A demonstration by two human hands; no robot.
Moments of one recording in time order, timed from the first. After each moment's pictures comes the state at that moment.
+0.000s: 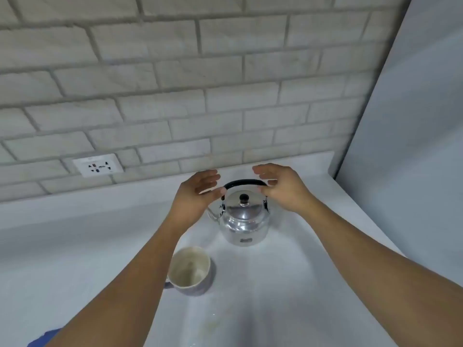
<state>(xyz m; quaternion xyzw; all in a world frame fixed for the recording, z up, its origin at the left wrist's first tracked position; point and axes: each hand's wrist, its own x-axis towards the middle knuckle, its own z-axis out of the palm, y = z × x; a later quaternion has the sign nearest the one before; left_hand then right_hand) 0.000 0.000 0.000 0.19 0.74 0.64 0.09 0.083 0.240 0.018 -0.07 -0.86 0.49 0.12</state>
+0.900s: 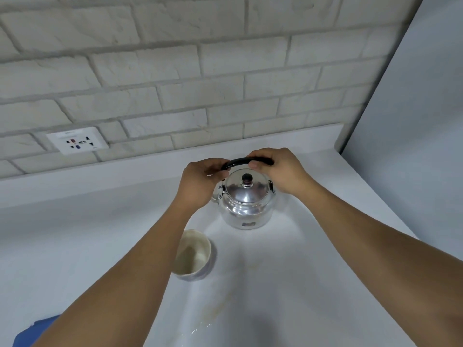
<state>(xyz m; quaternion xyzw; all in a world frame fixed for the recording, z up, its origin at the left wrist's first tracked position) -0.018 0.020 -0.029 0.20 0.78 0.59 0.09 0.056 0.232 -0.007 -0.06 -0.86 0.49 0.12</state>
